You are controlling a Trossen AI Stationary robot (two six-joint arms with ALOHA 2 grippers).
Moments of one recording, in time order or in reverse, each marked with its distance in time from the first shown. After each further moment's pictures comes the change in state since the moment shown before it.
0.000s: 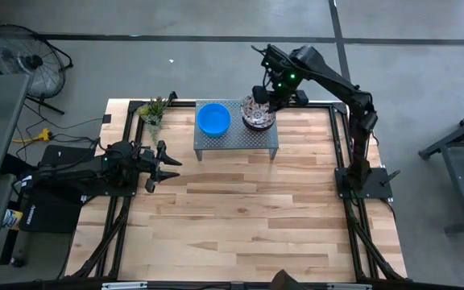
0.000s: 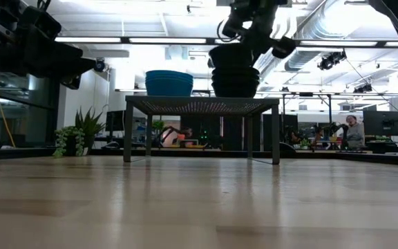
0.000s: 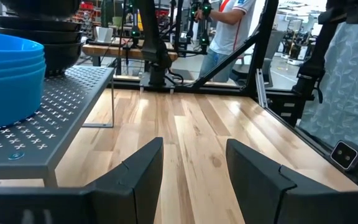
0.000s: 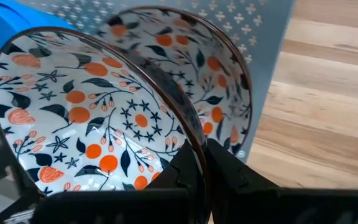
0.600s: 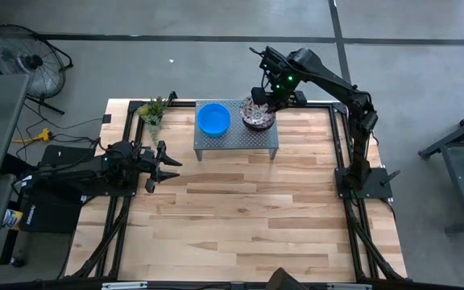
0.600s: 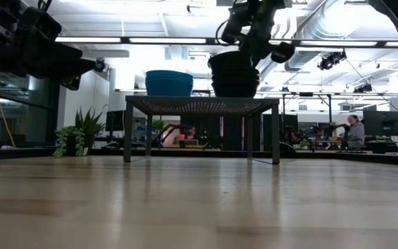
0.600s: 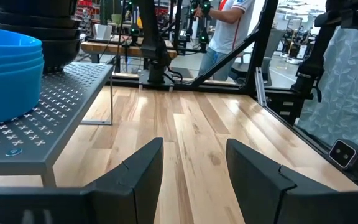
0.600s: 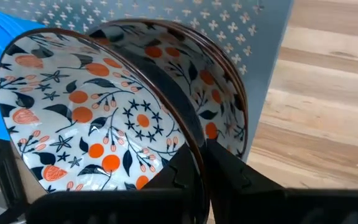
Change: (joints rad) left arm 0.000 0.000 0.000 -0.008 0.004 -0.004; right arm 0.001 0.000 -0.054 0.049 0.026 0.000
